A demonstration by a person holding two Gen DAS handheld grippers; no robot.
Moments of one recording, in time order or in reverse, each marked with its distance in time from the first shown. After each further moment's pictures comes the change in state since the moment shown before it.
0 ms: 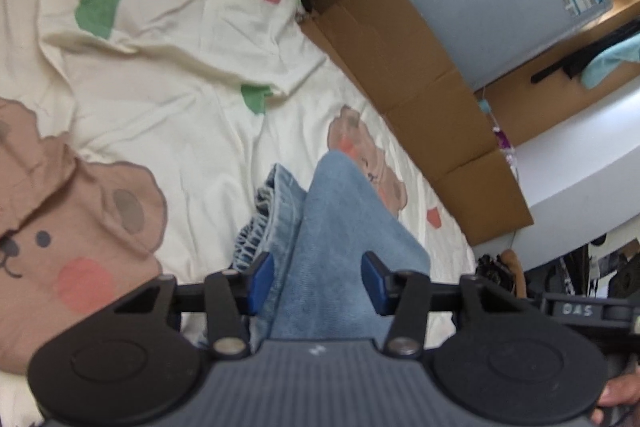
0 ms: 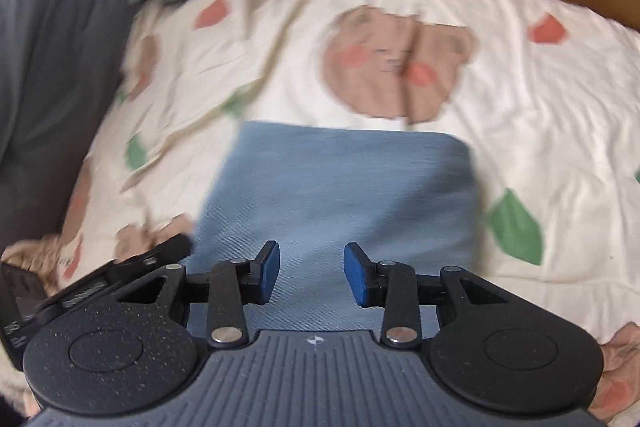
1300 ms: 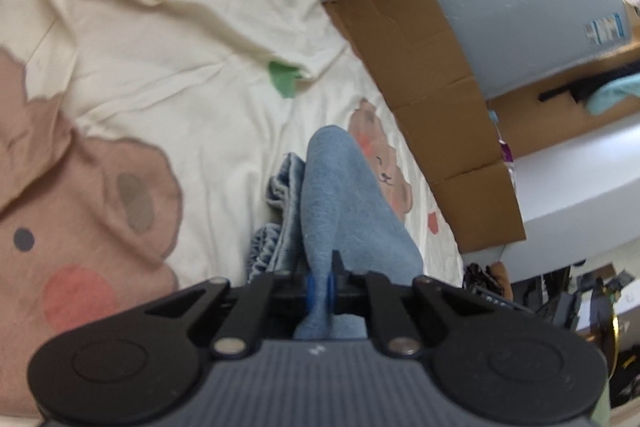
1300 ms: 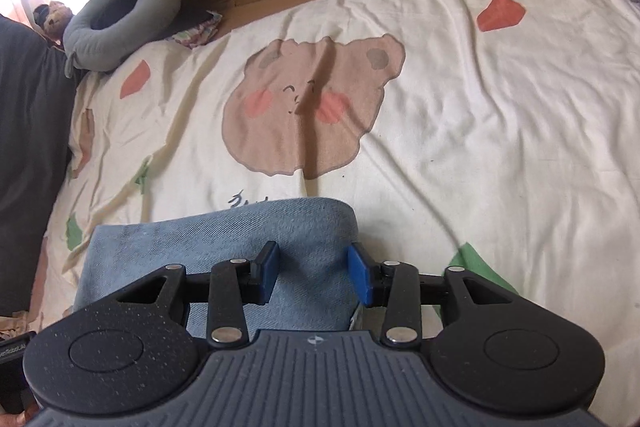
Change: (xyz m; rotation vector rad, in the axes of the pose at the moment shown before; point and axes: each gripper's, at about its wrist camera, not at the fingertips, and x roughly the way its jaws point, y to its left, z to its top) left arm 0.027 0.044 0.011 -0.135 0.032 -0.071; right arm 0.077 -0.093 0.016 0.125 -0.171 0.012
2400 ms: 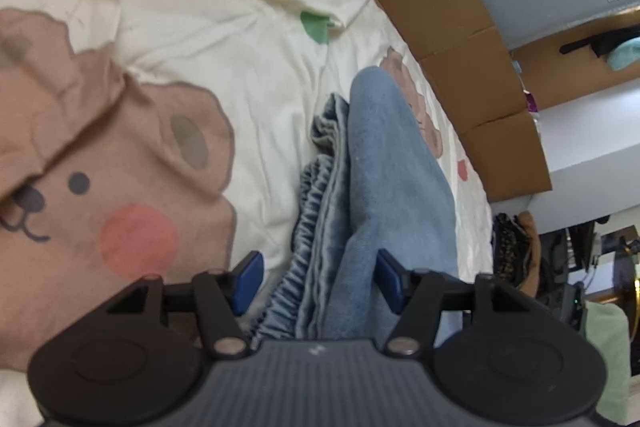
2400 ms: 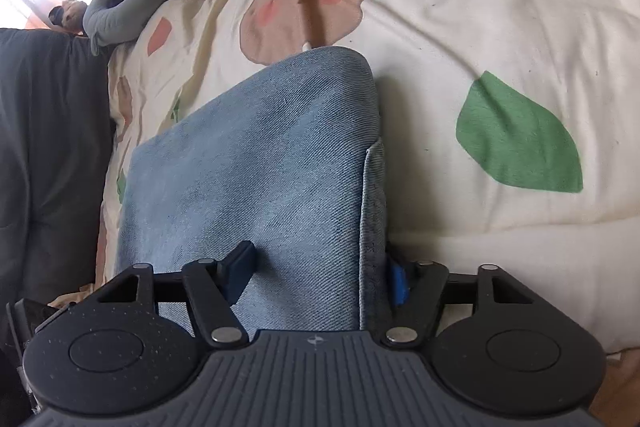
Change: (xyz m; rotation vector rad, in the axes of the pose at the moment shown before) left arm -0.008 0.013 -0.014 0.056 0.151 0.065; right arm -0.001 -0.028 -0.058 0.160 0.194 0.222
